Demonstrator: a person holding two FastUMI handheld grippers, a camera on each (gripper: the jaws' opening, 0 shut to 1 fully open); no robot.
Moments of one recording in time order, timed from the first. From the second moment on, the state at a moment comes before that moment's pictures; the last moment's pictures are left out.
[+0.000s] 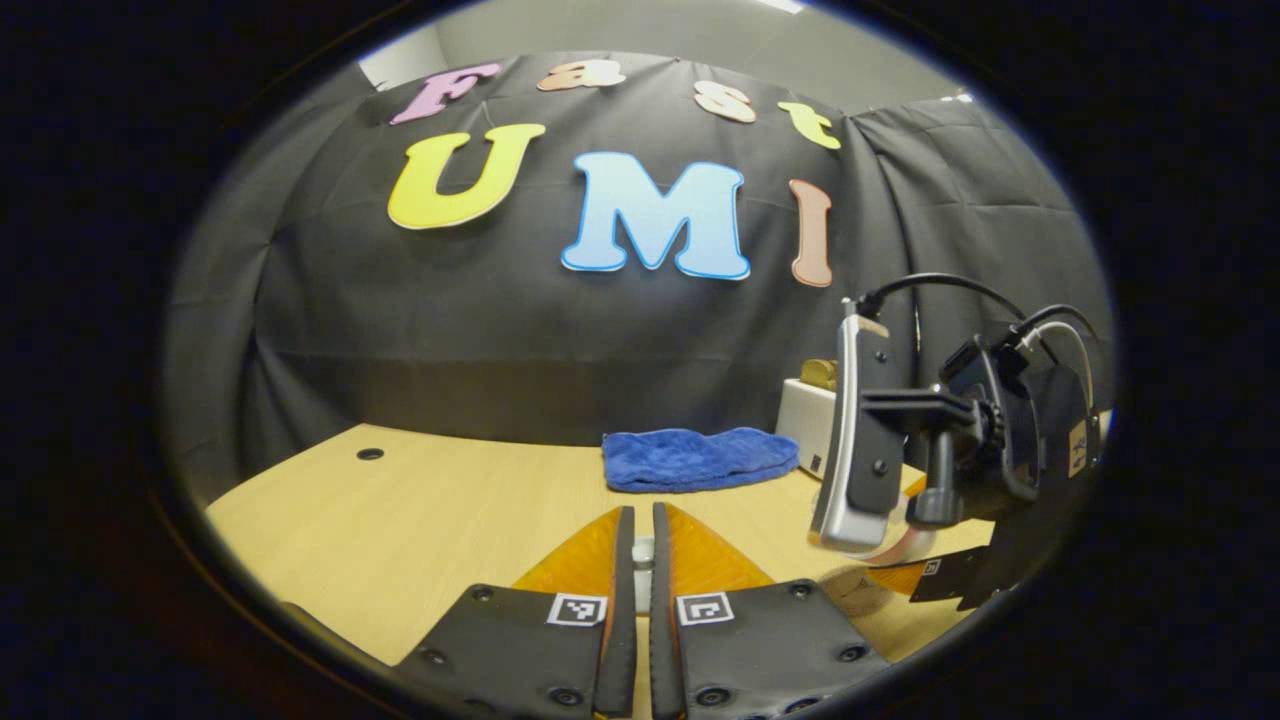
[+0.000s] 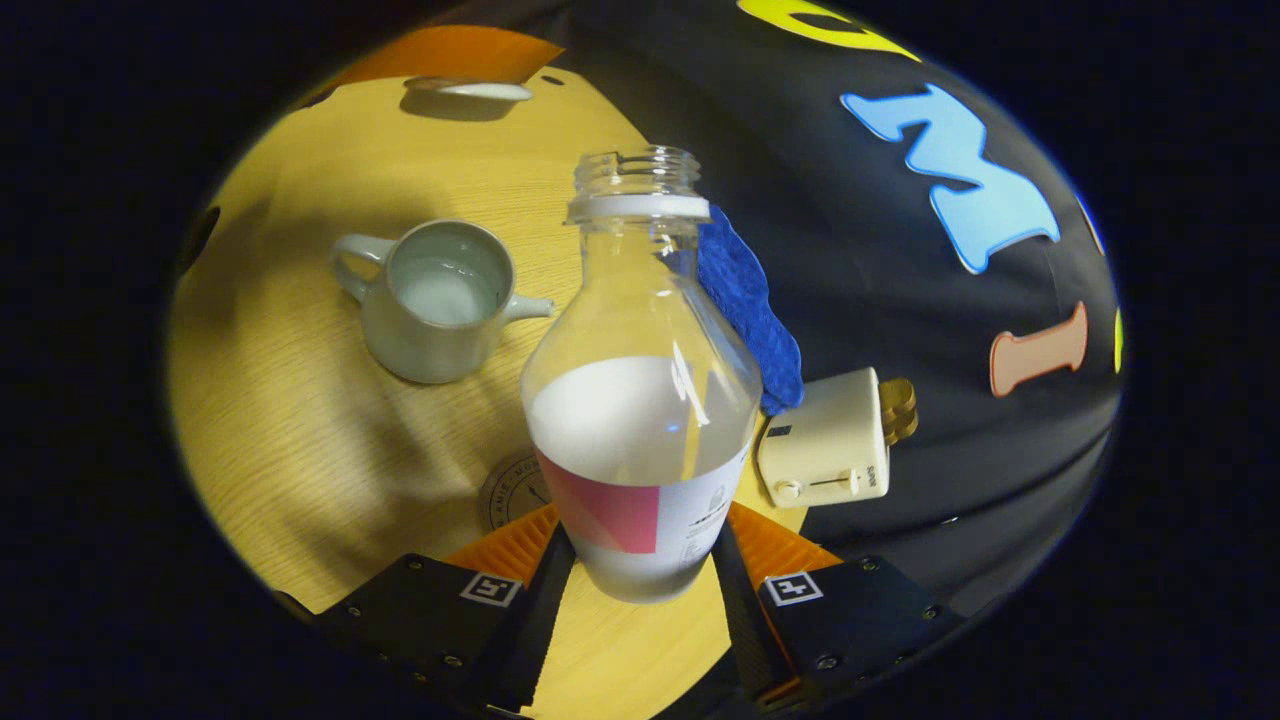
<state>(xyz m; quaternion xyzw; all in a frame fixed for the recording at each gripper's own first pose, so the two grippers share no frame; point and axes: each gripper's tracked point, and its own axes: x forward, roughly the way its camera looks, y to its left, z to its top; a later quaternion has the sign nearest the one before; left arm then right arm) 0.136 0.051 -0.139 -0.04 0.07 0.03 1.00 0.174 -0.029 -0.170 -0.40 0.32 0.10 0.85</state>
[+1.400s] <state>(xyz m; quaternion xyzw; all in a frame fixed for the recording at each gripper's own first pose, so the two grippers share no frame) 0.146 -0.005 -0.139 -0.03 0.09 -0.01 1.00 0.181 0.000 -0.183 -0.02 0.21 0.14 0.97</state>
